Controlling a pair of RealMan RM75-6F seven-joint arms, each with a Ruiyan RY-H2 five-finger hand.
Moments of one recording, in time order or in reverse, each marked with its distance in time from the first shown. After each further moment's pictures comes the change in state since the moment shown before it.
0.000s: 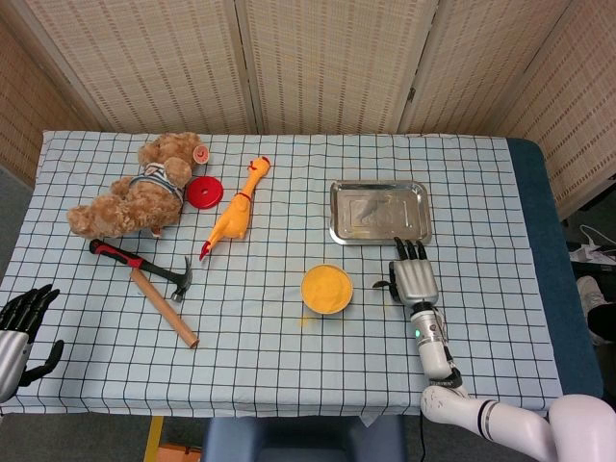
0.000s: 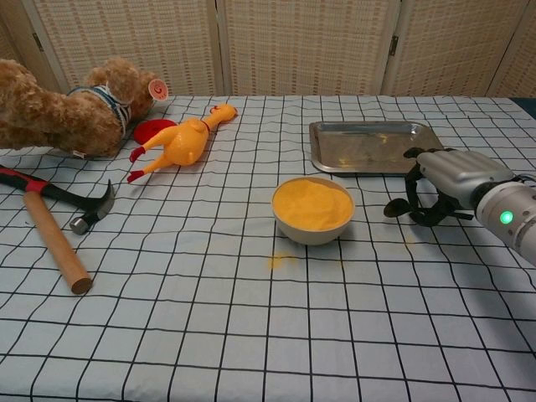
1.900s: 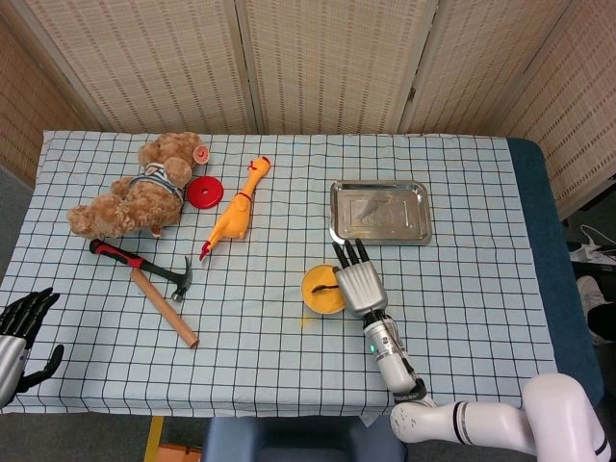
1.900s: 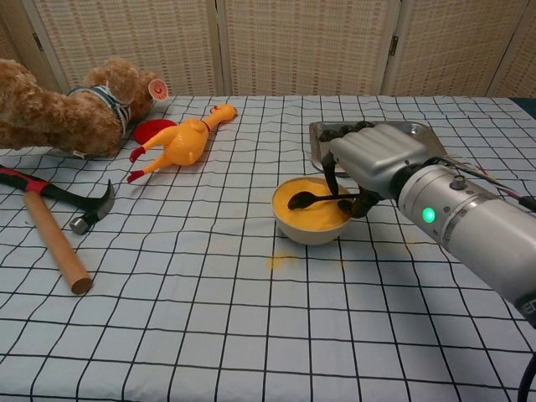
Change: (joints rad) left arm 0.013 0.018 0.016 -0.006 0.044 0.037 -0.043; right arm 0.150 -0.030 -0.056 -0.231 -0.002 0.127 -0.307
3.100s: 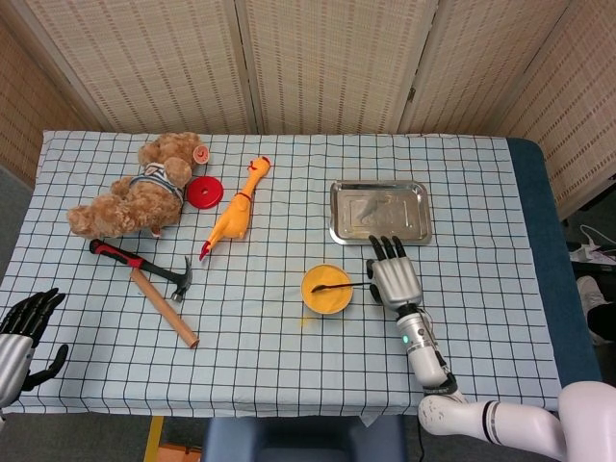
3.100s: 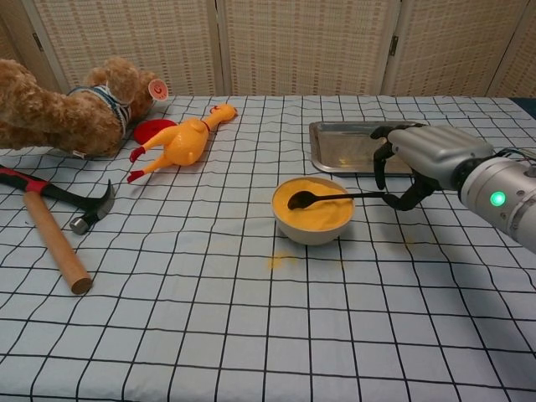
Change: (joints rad) left arm -0.009 -0.007 0.001 -0.008 -0.010 -0.026 0.029; right arm -0.082 0.112 0.000 0.007 0.006 -0.049 0.236
